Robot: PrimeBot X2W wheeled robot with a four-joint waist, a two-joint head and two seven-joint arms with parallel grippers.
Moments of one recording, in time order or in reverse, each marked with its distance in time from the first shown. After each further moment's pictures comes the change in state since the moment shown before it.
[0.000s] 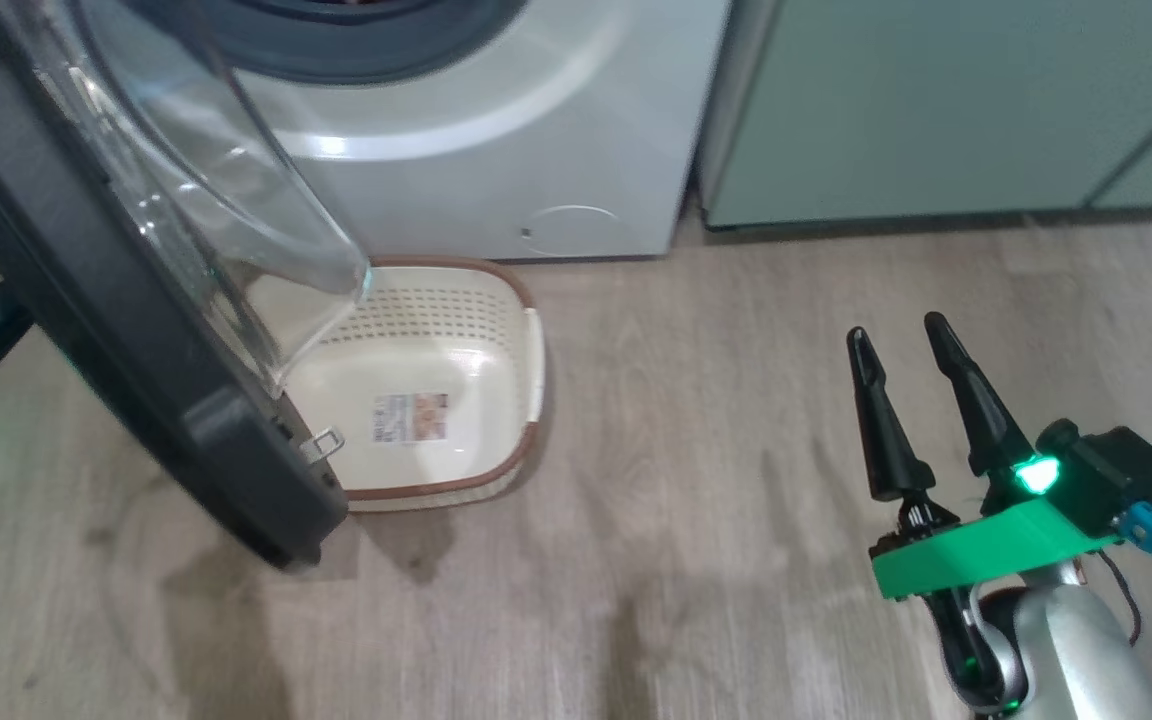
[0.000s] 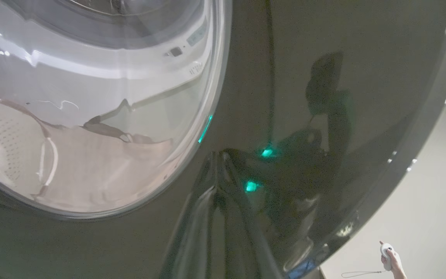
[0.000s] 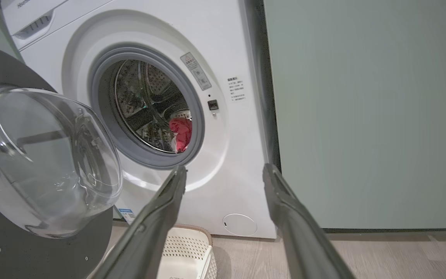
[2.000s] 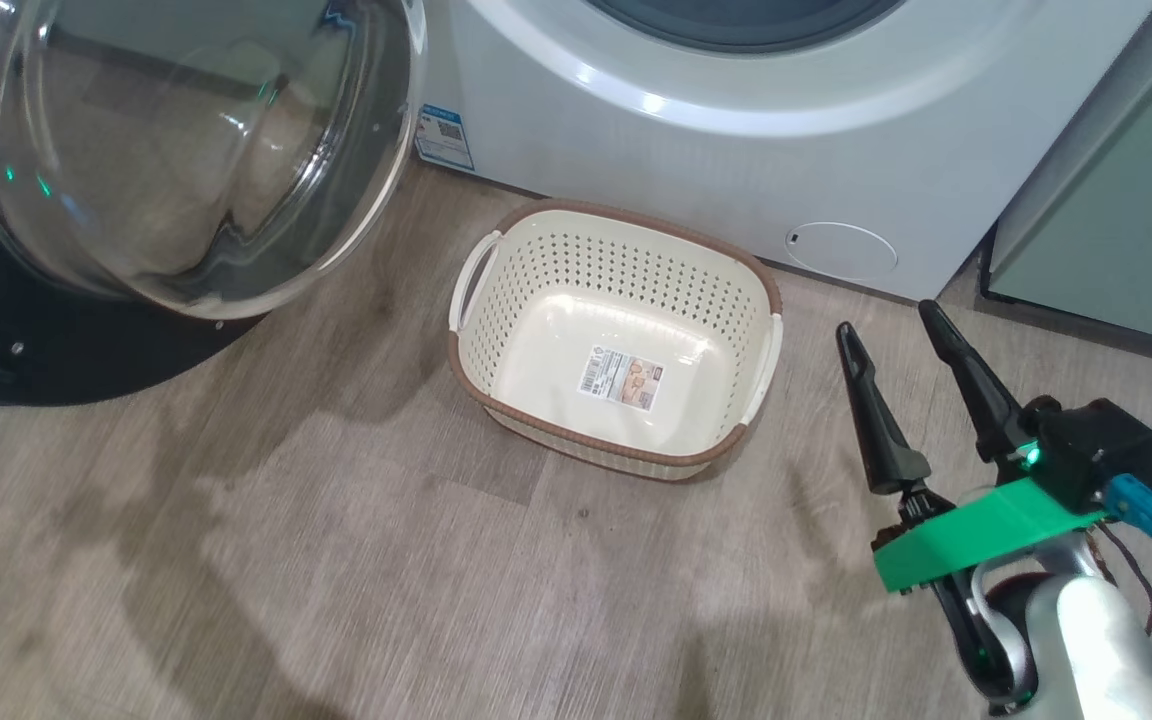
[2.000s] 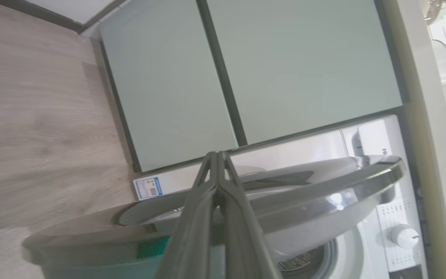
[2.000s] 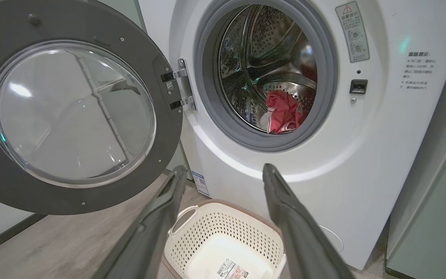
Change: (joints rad) left arm -0.357 0.113 0.081 0.740 0.302 -0.060 -0.580; right arm -0.001 0.000 -0.013 -0.081 -0.111 0.000 0.134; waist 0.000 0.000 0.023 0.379
